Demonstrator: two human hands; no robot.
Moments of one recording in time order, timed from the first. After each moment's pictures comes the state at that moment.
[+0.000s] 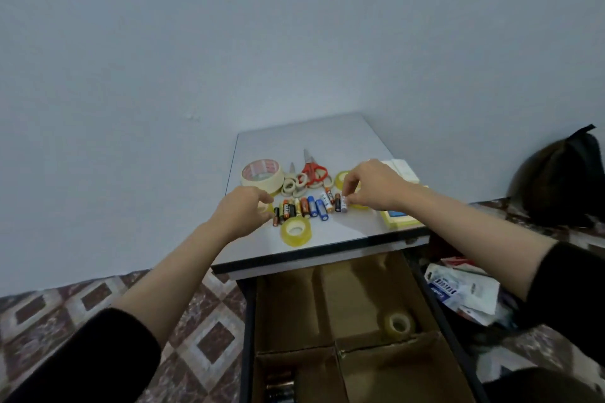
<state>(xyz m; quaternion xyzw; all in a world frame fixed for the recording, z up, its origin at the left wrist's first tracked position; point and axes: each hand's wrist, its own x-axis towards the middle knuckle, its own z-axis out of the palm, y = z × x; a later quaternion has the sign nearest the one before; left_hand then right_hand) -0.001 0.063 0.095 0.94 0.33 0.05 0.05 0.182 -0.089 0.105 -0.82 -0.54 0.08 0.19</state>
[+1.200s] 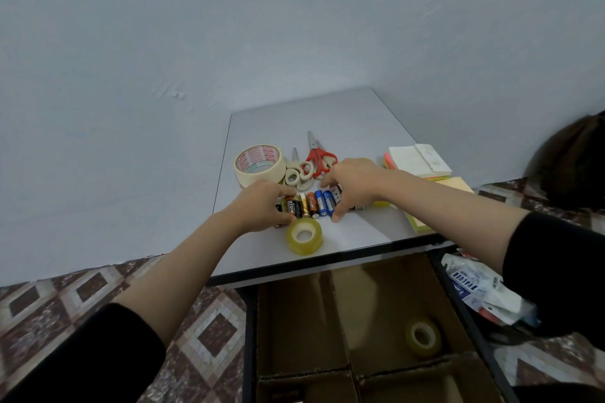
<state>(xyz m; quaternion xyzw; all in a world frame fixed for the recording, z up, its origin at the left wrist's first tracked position) 0.044 0.104 0.061 0.96 0.25 -0.03 0.09 0.201 -0.003 0.068 -0.78 -0.62 0.10 -0.01</state>
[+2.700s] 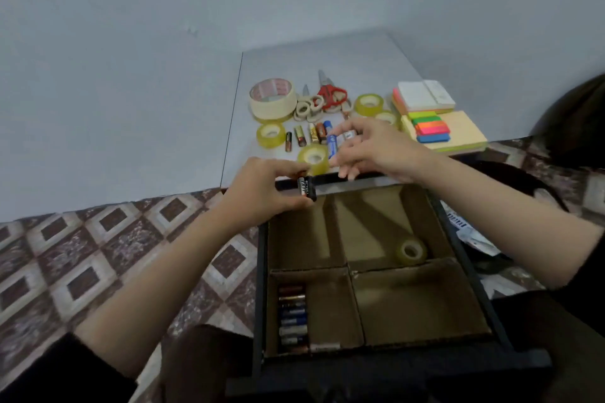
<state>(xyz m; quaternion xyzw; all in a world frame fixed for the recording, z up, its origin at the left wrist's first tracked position) -0.053 0.004 0.065 0.94 0.23 0.12 0.23 0.125 -0.095 0.072 -0.63 -0.38 0.45 0.52</state>
